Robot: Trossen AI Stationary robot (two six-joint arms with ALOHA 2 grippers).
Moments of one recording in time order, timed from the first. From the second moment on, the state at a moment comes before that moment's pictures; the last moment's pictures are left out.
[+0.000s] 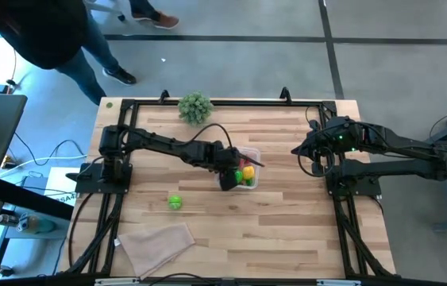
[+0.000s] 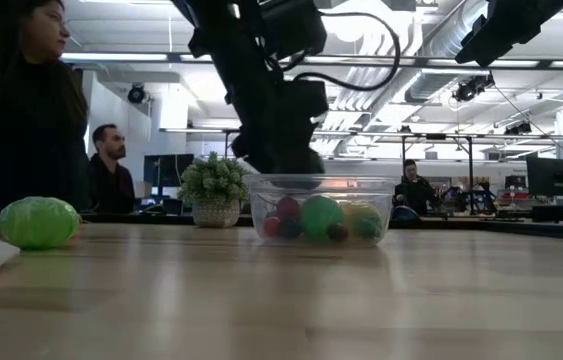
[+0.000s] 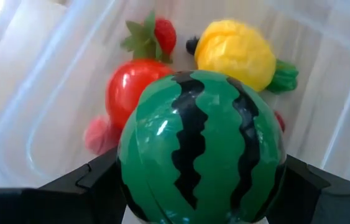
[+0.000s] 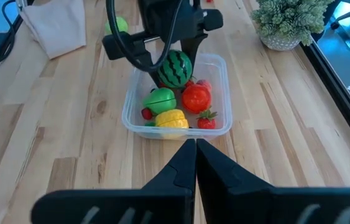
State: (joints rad) left arm 0.13 1.95 1.37 -0.50 -0.17 -0.30; right arm -0.20 0.67 0.81 -0.77 -0.11 -0.09
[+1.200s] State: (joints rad) left arm 0.13 1.97 1.37 -0.50 -0.17 -0.23; right arm -0.20 0.67 0.81 -0.77 -0.11 -0.09
